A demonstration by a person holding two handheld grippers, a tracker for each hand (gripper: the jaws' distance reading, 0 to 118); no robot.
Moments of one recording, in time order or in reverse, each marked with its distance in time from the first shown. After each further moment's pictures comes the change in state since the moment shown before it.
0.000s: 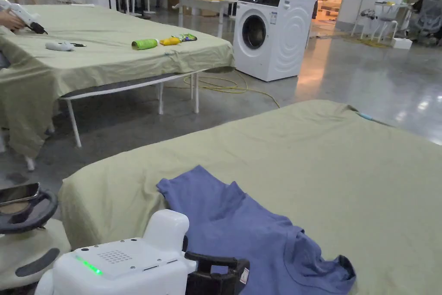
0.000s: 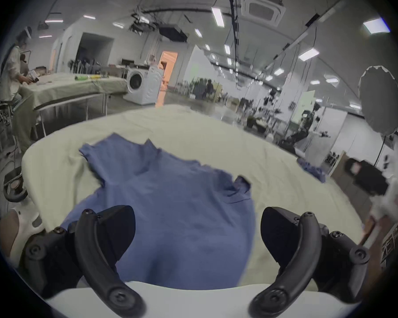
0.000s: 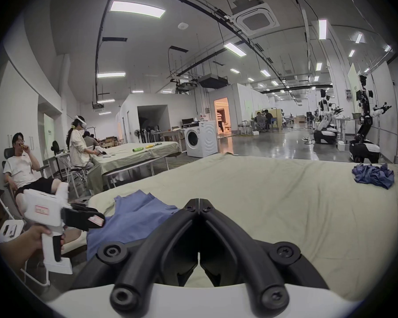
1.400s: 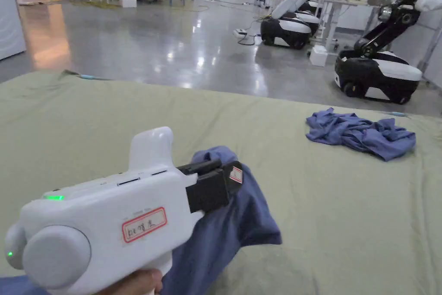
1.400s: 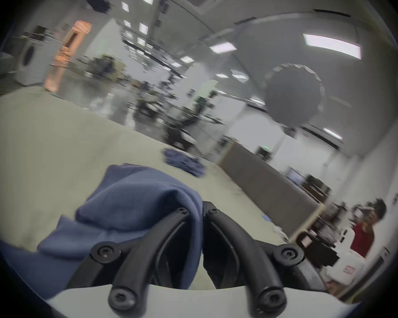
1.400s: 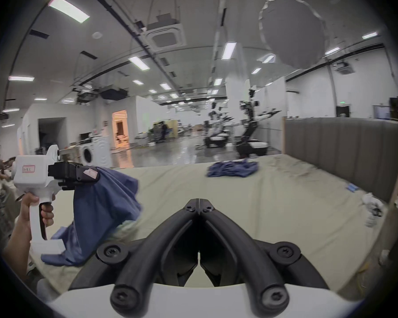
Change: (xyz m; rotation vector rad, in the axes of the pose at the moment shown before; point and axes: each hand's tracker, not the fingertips) left arm 0.373 0.025 -0.092 -0.111 -0.855 -0.052; right arm 0.119 0.006 0.286 0.088 -0.804 -0.077
